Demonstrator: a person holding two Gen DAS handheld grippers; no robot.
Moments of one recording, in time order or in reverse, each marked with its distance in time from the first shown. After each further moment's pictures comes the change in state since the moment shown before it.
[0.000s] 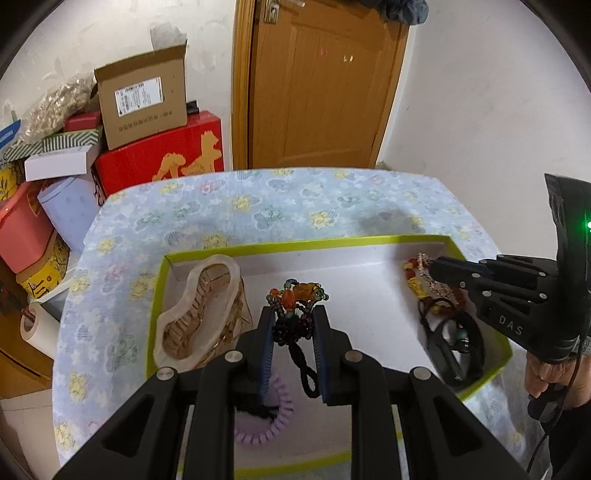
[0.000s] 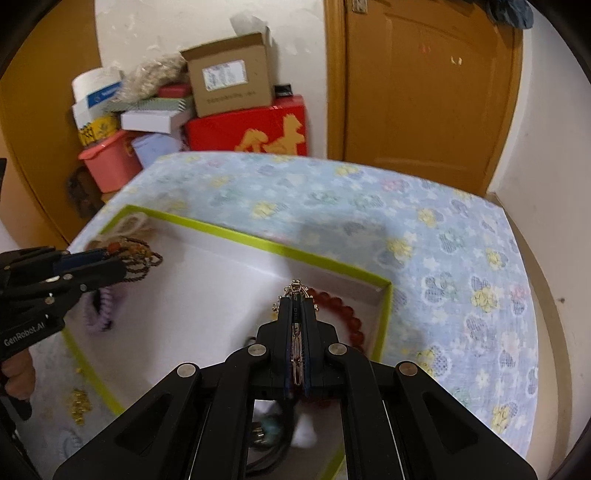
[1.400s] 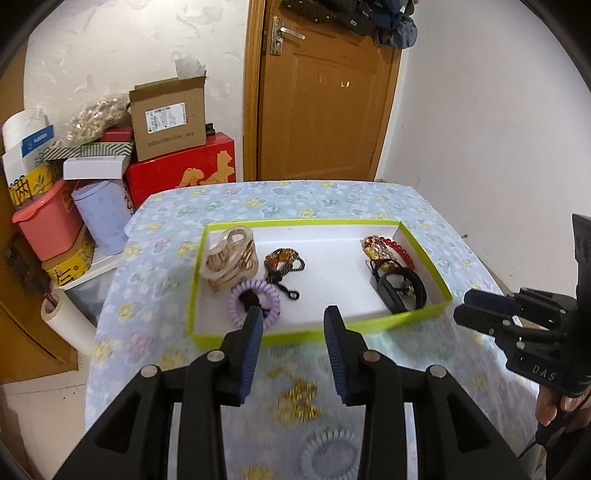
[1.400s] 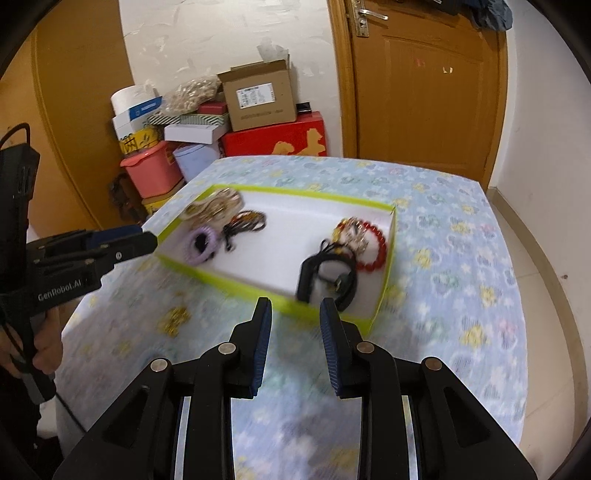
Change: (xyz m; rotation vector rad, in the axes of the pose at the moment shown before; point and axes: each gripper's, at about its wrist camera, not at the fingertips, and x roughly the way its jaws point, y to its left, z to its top) left arm -0.112 -0.015 -0.061 -0.010 -0.101 0.031; right arm -0.120 0.050 -0.081 0.033 -0.076 0.082
